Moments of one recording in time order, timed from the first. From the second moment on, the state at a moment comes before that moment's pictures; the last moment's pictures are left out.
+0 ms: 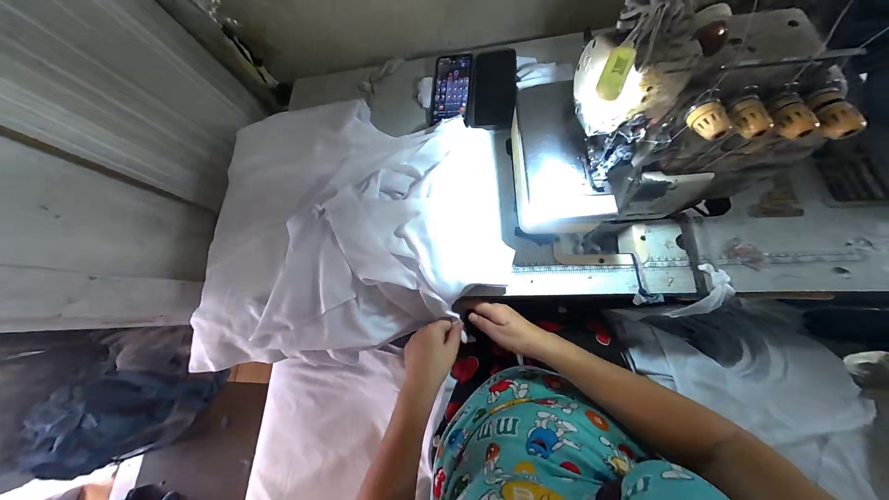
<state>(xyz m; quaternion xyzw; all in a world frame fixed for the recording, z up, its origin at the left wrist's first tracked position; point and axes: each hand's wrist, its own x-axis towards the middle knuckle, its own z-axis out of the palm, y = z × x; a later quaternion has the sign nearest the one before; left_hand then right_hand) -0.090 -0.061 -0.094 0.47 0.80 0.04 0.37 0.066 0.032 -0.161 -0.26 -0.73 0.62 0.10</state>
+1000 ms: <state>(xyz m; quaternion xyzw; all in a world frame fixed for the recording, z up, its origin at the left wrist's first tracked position) -0.229 0.049 0.005 0.47 0.85 0.24 0.06 0.087 0.034 -0.106 -0.12 -0.71 0.68 0.15</state>
